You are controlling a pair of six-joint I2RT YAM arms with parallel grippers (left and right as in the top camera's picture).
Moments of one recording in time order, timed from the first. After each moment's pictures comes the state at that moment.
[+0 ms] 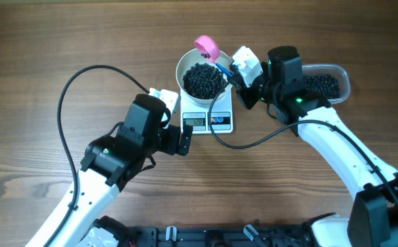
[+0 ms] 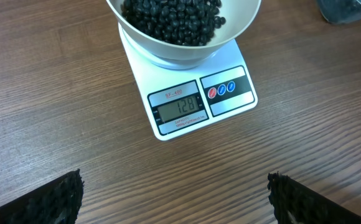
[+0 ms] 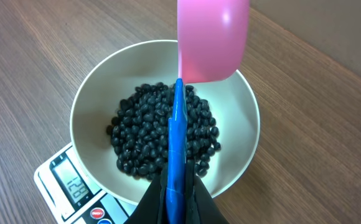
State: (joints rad) left arm -0.51 1.11 0.91 -0.70 0.03 -0.20; right arm 0.33 1.55 1.02 -0.16 -0.38 -0.37
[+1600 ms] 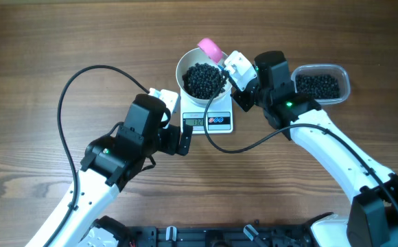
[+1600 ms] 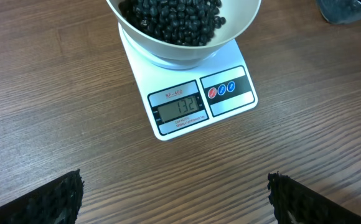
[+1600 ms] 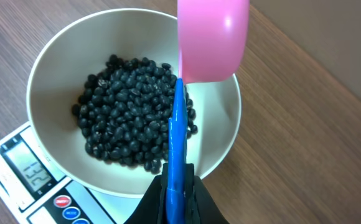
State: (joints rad) left arm -0.51 1.11 0.91 -0.70 0.03 -0.20; right arm 0.40 1.55 1.02 -0.18 -0.14 -0.44
